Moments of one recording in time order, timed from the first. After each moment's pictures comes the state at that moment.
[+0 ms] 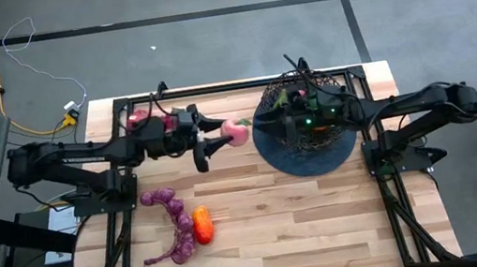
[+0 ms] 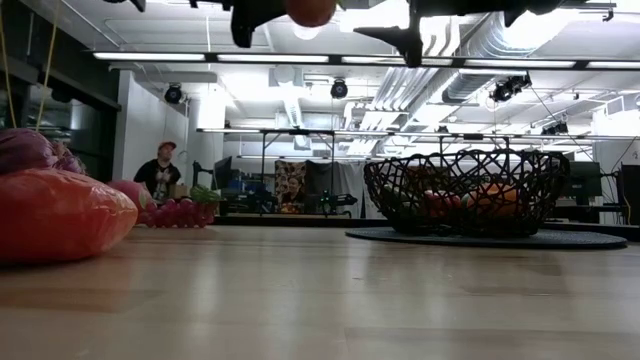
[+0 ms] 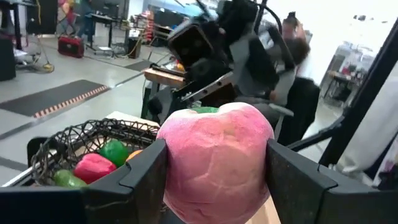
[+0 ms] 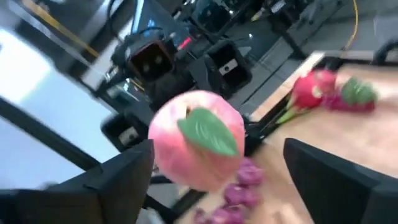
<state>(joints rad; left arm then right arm) 0.20 1.17 0.79 0.39 -0.03 -0.22 -0.13 1.22 0.82 0.41 -0.06 0.81</state>
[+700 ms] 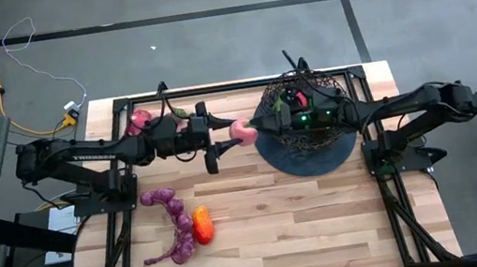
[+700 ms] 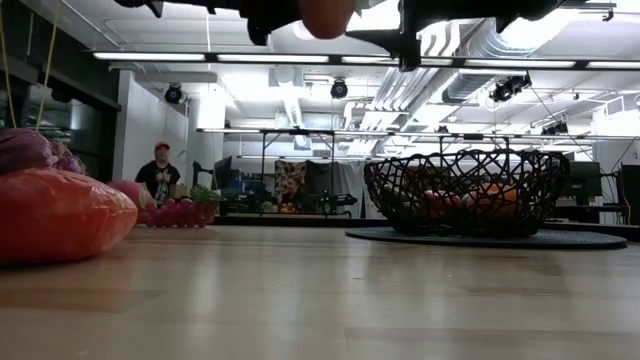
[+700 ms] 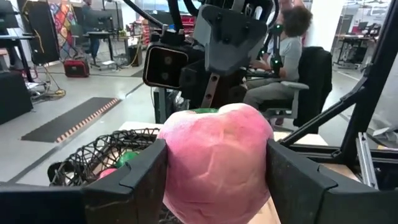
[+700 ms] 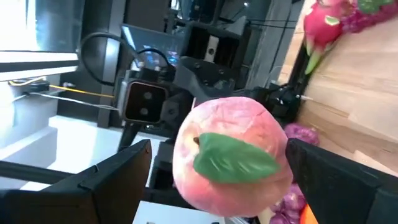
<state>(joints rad) 0.19 1.27 0.83 0.42 -0.03 -0.01 -0.12 1.28 0.82 0.47 -0.08 1.31</state>
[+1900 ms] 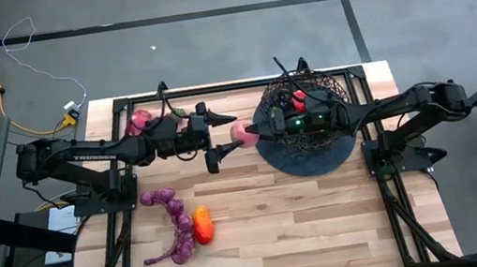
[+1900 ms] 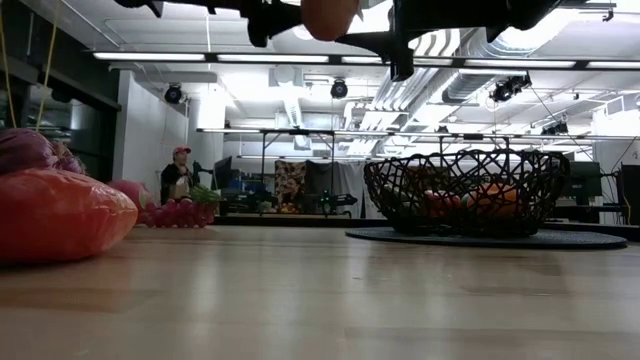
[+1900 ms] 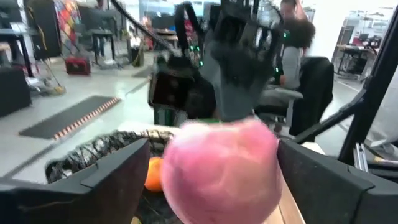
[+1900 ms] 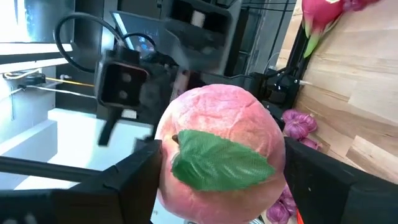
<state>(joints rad) 0.20 1.26 0.83 0.43 -0.04 -0.05 -0.11 1.34 0.82 0.51 -0.12 1.32</state>
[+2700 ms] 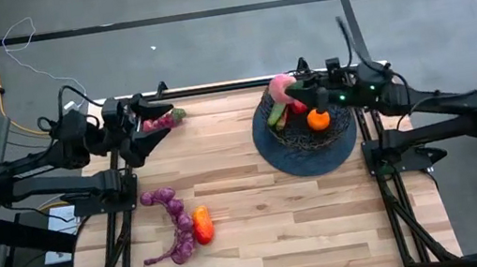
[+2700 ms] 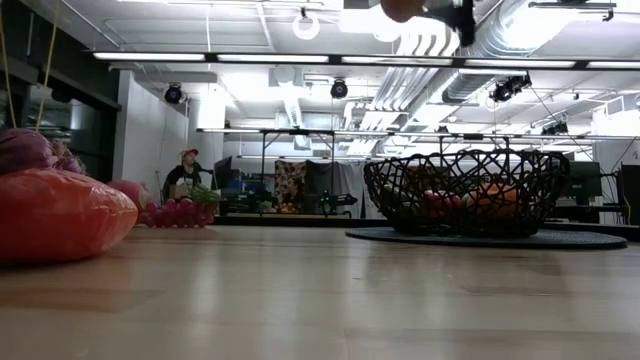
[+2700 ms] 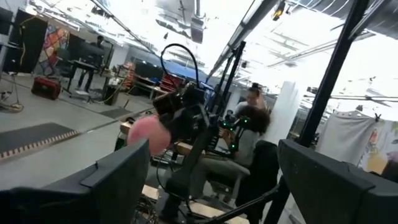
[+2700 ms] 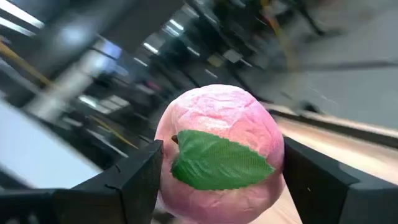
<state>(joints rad) 0.26 0.70 0.83 0.13 0.05 -0.36 -0.29 0.89 0.86 0.01 0.02 0.70</state>
